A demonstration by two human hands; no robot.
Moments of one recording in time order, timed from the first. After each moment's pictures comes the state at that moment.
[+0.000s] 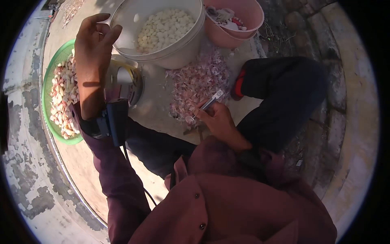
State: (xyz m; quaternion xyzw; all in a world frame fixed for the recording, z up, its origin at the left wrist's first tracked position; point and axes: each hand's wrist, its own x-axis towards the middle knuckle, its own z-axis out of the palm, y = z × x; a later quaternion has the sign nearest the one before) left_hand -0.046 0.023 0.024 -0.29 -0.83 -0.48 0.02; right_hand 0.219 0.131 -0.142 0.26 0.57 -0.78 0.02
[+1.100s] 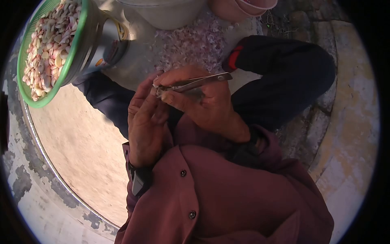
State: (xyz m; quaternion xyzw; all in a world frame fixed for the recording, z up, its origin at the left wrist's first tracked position) left_hand 0.178 -0.048 -0.045 0.21 -0.38 -0.84 -0.31; right_hand 0.206 0.103 -0.054 0.00 0.65 -0.76 -0.05
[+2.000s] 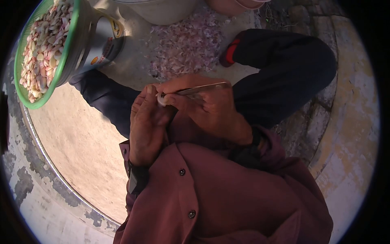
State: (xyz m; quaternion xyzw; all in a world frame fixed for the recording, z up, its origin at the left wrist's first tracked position) left_hand 0.195 -0.043 -0.058 0.23 -0.34 -0.84 -0.36; right_hand 0.224 0.114 -0.046 -0.04 0.76 -0.65 -0.05
